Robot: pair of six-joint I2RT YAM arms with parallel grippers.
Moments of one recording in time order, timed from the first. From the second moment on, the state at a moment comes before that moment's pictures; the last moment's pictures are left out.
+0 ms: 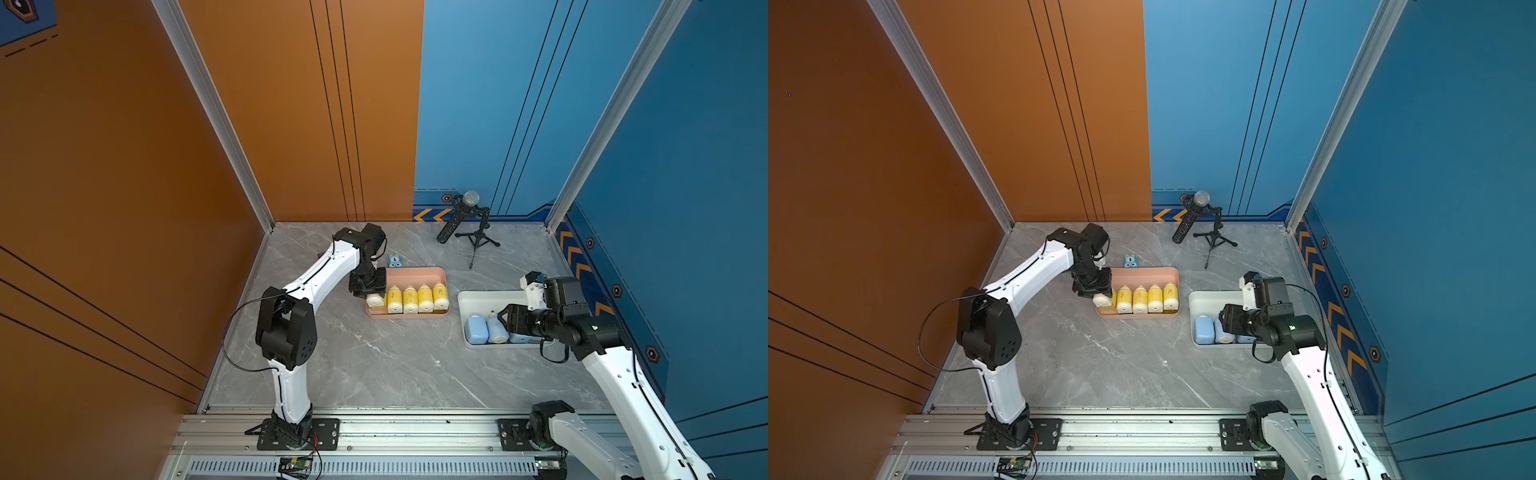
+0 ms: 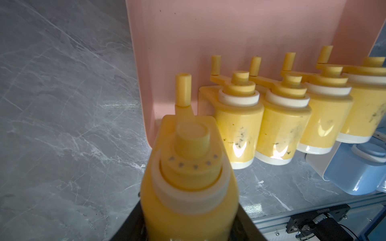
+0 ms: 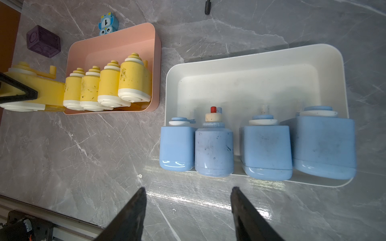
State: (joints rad) left arm -0.43 1.91 1.72 -1.26 0.15 -0.47; right arm 0.14 0.90 0.93 -0.97 -0.20 0.26
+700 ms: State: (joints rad) left arm -0.44 2.03 1.80 -1.26 0.11 -0.49; right arm 0.14 0.90 0.93 -0.98 -0.20 0.26
